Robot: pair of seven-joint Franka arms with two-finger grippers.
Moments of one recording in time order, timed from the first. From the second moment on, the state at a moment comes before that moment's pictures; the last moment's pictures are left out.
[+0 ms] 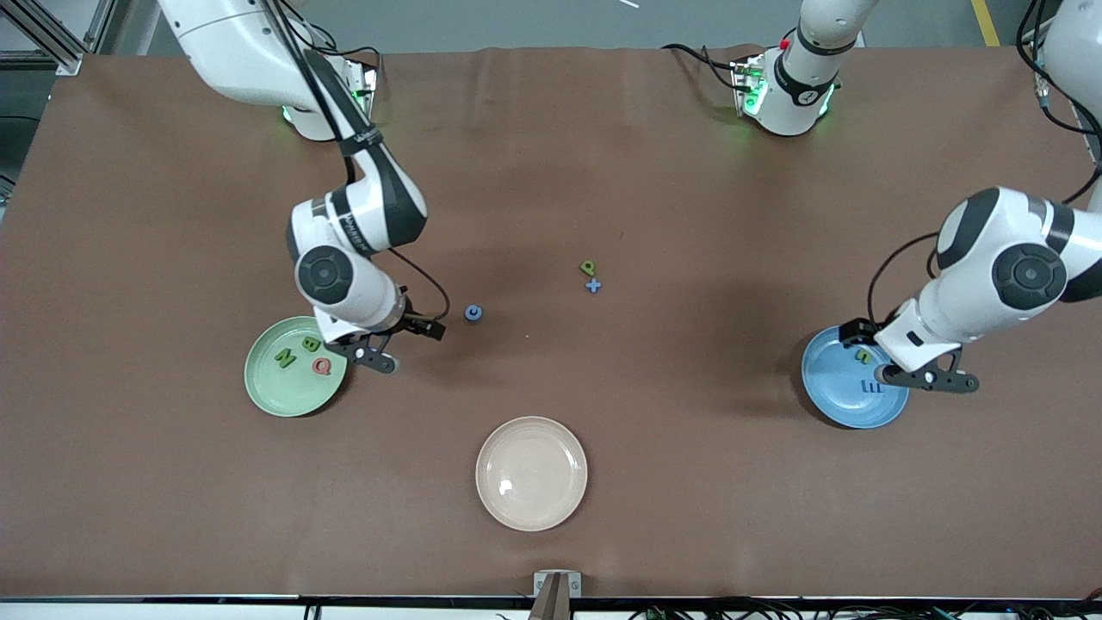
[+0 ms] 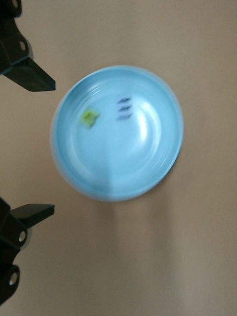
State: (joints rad) left arm 0.91 0.56 -1.13 -1.86 0.59 1.95 -0.38; right arm 0.50 0.46 -0.05 -1.88 0.14 2.23 0.76
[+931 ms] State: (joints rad) left arm 0.50 0.53 -1.25 -1.87 0.42 1.91 -1.28; right arm 0.64 0.52 -0.05 -1.98 0.14 2.49 1.00
